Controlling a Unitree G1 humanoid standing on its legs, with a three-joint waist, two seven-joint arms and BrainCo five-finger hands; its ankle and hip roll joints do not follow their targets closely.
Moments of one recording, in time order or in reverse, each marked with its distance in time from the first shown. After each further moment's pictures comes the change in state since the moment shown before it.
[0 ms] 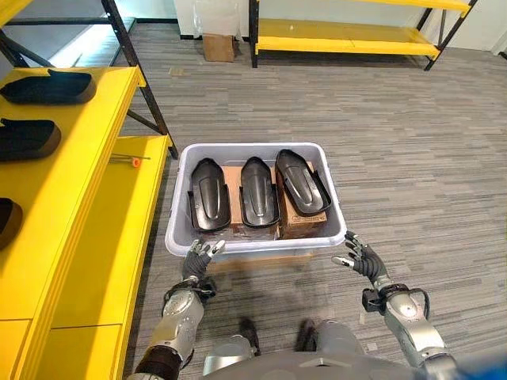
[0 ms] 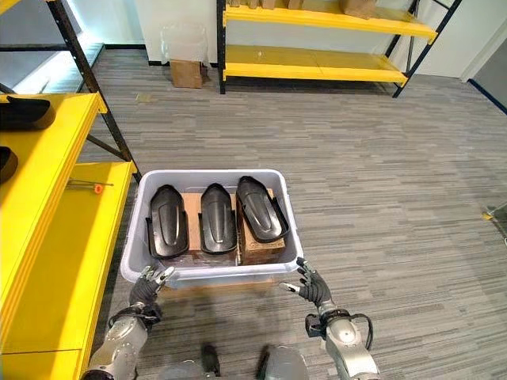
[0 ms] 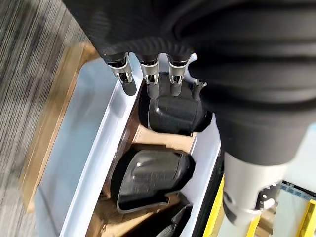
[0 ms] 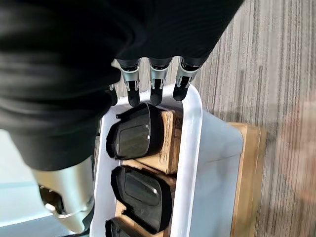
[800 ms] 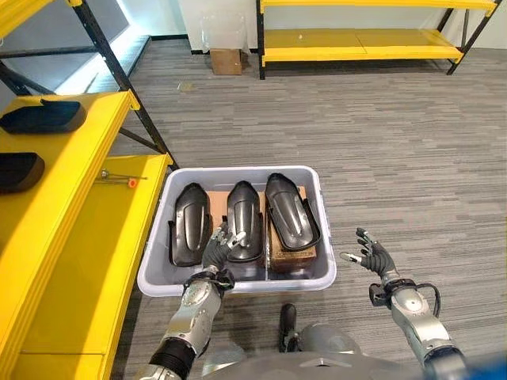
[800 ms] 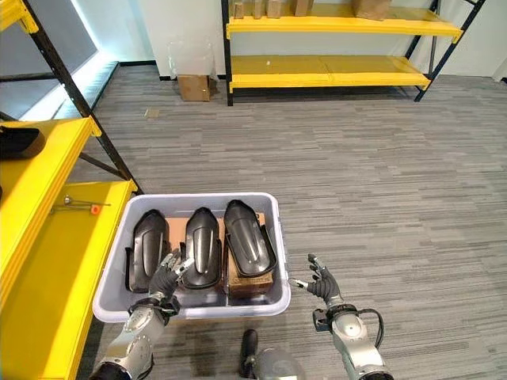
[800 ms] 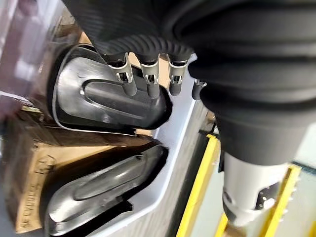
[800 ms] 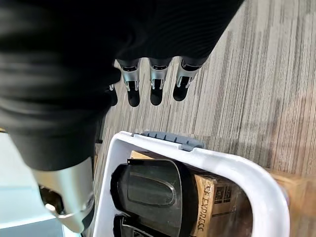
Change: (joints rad) left arm -0.033 -0.012 -0.081 -0.058 -0.021 -0.018 -0.022; right arm -0.047 -0.033 -0.001 0.058 -0.069 0.002 -0.059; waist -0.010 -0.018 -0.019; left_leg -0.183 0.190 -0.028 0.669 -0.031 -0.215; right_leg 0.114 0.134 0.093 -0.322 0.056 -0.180
